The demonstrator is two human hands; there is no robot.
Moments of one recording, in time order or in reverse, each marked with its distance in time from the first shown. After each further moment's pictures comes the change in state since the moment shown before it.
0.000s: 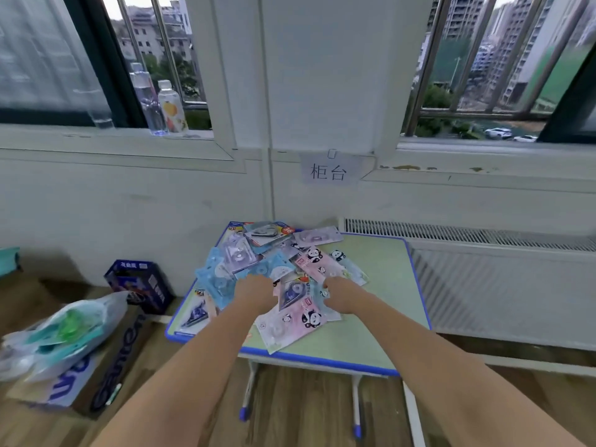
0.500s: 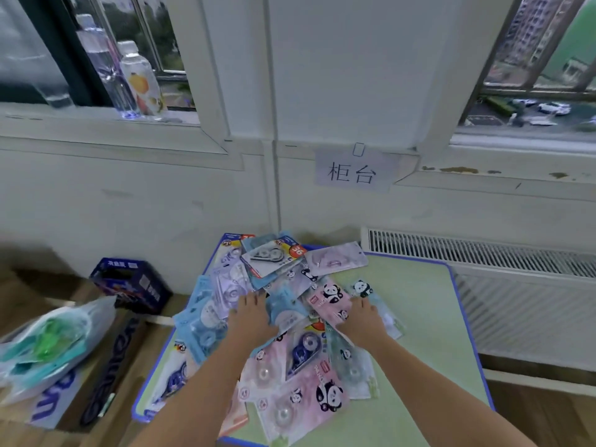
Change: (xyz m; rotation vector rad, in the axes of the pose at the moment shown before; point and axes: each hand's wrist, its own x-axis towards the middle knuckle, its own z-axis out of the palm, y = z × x) left_hand 0.162 -0.041 0.048 -0.183 -0.094 -0.100; right_hand 0.166 0.044 0.025 0.120 0.012 0.266
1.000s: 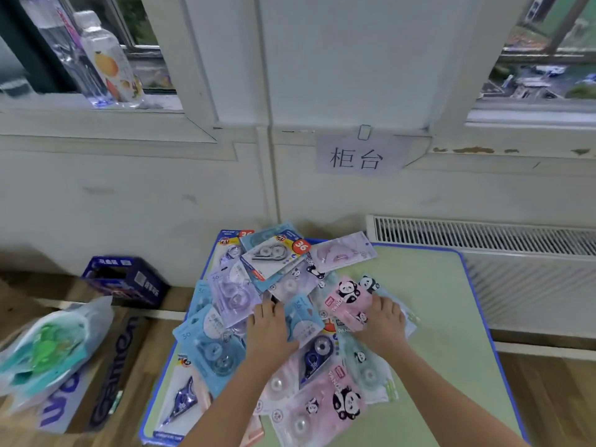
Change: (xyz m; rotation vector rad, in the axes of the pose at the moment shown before) left_hand 0.005 0.011 0.018 0.026 0.100 0.094; right_hand 0.001 0.003 0.003 0.007 0.094 0.127
